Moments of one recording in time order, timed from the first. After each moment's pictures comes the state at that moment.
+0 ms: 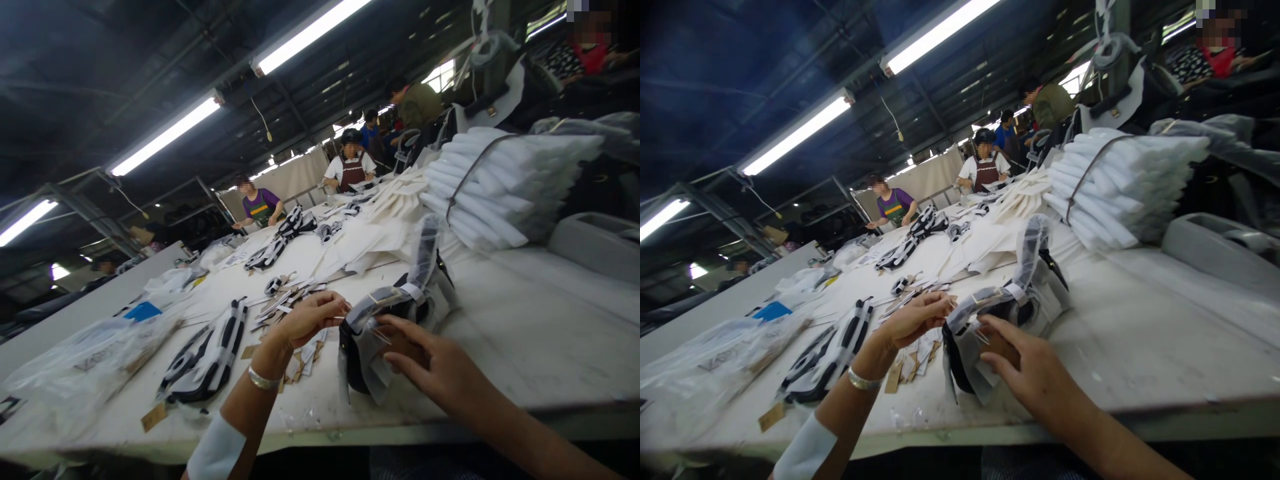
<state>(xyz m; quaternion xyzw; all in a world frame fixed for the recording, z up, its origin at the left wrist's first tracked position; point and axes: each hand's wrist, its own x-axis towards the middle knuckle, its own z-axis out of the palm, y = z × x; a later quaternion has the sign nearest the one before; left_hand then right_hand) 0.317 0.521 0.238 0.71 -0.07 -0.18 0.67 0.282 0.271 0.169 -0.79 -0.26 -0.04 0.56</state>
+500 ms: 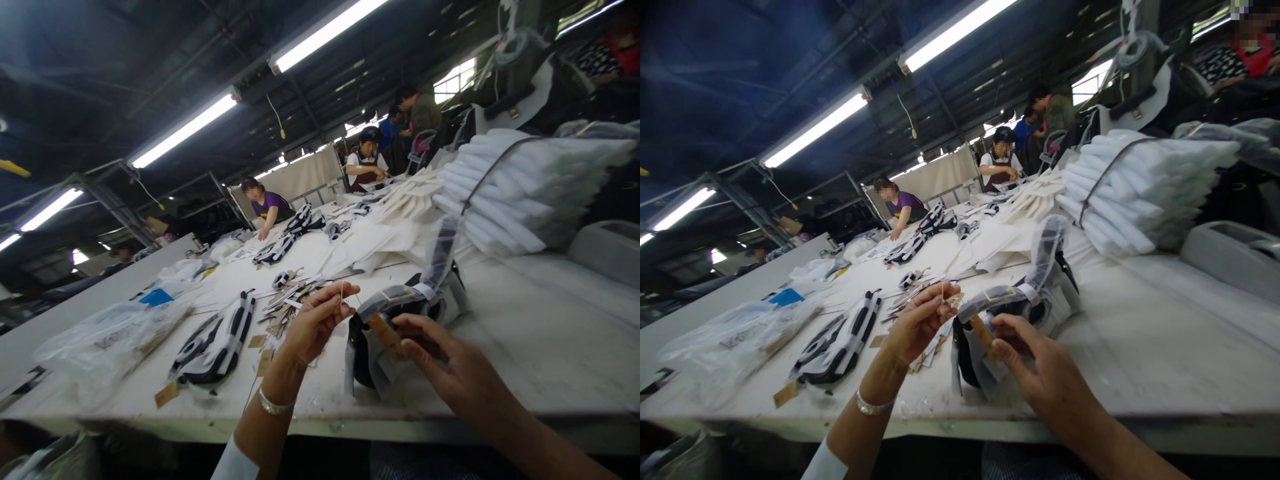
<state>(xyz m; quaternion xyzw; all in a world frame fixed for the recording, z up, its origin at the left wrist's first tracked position) 0.279 0.504 0.231 0.58 -0.09 -0.01 0.81 0.272 0.271 0.164 -0.77 -0.28 -0.13 0.56</state>
